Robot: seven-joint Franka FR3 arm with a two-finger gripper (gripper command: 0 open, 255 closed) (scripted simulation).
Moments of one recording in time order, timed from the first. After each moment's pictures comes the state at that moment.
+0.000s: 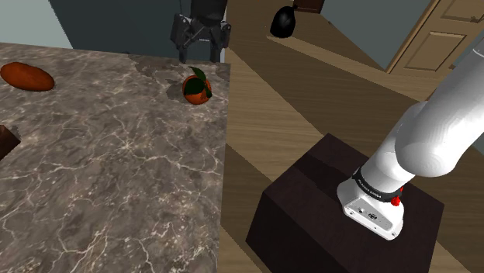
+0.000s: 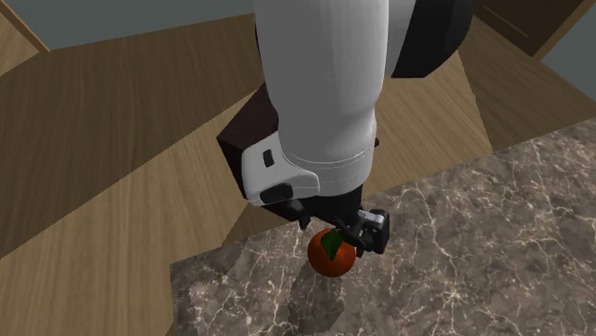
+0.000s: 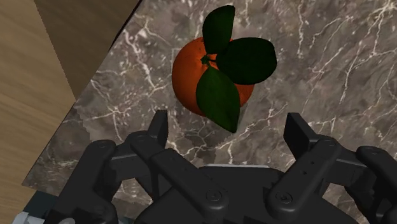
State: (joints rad) arm 0.16 -0.02 0.34 -1.84 0.14 2.02 0.50
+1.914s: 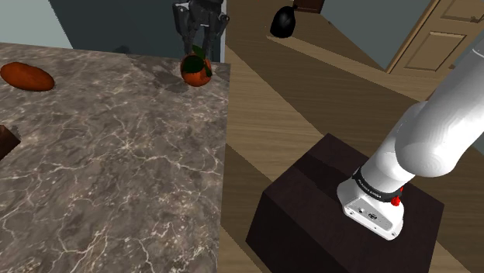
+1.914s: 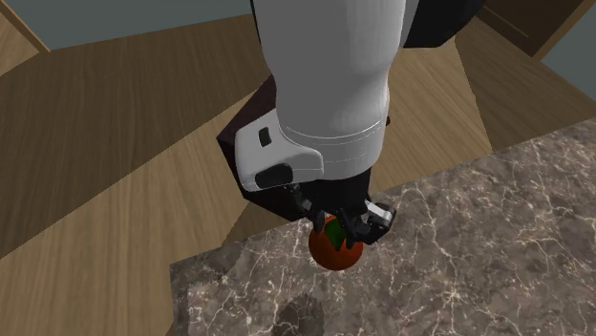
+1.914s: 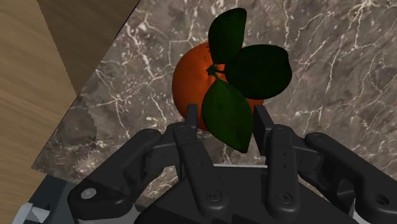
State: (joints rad) arm 0.16 -0.02 0.34 -1.76 0.14 1.94 0.52
